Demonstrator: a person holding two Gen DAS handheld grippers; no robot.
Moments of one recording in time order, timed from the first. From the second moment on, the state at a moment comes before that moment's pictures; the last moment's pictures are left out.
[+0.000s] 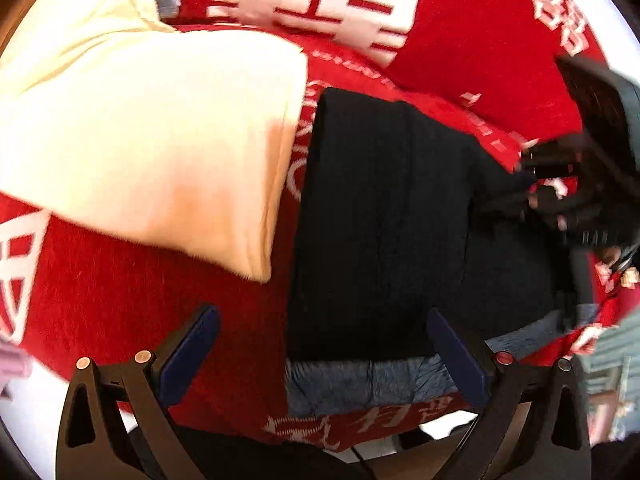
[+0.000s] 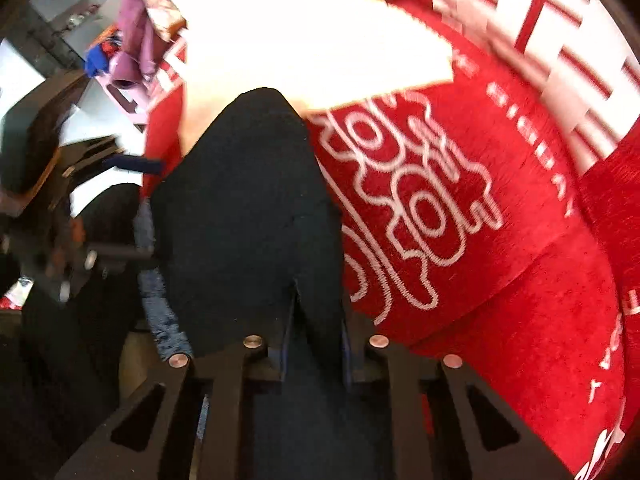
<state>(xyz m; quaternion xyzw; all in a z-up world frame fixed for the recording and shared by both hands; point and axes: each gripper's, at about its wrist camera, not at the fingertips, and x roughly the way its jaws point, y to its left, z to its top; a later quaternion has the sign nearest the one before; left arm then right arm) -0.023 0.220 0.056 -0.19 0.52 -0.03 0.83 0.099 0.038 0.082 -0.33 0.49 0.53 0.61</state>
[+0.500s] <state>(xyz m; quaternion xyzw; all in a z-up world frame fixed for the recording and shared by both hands) 0.038 0.182 0.050 -0.13 0.56 -0.15 0.81 0.071 0.022 0.112 -0.31 0.45 0.53 0.65</state>
